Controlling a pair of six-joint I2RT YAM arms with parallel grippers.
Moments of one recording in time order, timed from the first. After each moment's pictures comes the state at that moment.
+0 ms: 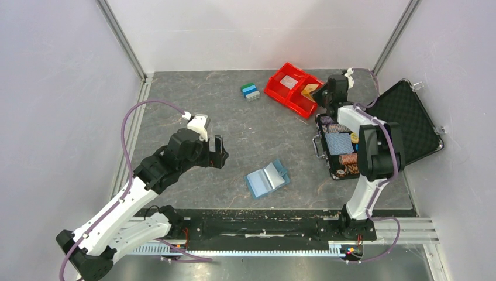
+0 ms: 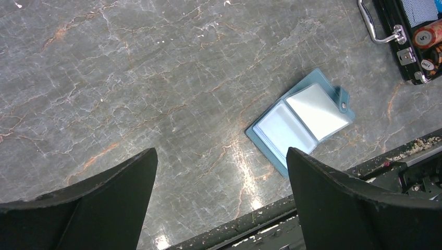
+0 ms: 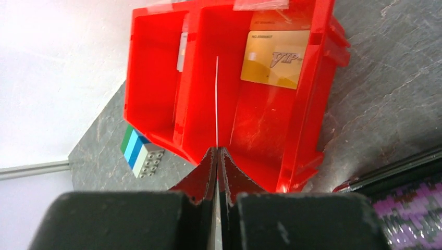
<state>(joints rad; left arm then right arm) -0.68 0.83 0.90 -0.68 -0.16 -0.40 0.09 1.84 1.21 0.15 0.03 0.85</state>
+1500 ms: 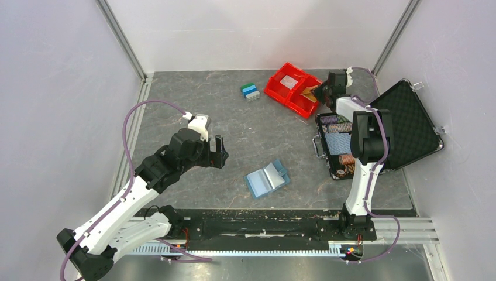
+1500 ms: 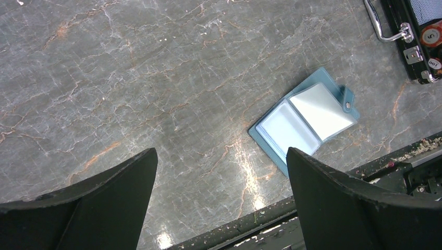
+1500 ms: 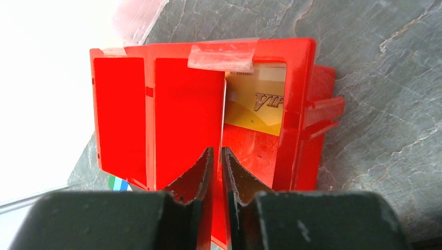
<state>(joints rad) -0.68 0.84 0.89 -0.68 -0.17 -0.39 0.03 2.11 1.46 0.08 0.00 0.91</state>
